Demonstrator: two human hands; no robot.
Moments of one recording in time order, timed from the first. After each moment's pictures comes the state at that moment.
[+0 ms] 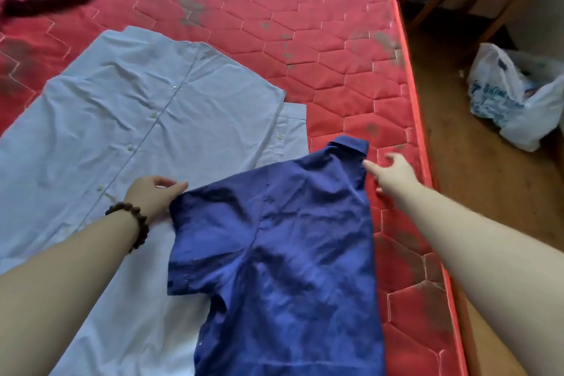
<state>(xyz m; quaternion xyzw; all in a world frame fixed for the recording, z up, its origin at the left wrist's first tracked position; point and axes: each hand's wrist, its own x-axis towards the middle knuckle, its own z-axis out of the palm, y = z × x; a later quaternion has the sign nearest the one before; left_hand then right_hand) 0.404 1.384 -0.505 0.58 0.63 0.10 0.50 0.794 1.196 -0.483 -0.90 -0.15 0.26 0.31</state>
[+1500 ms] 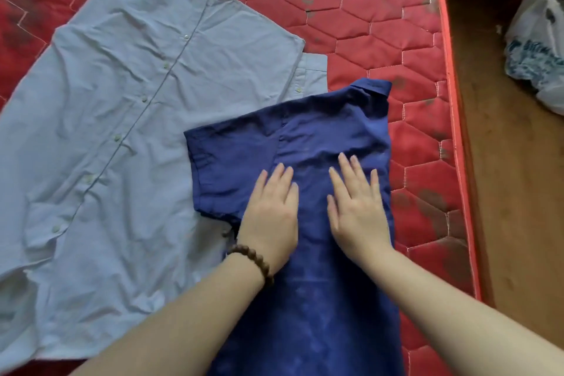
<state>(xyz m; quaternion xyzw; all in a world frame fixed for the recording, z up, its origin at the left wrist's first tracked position) 0.475 1.199 -0.488 0.94 0.32 0.03 0.07 0.619 1.117 -0.505 -0.83 -0.55 0.01 0.11</state>
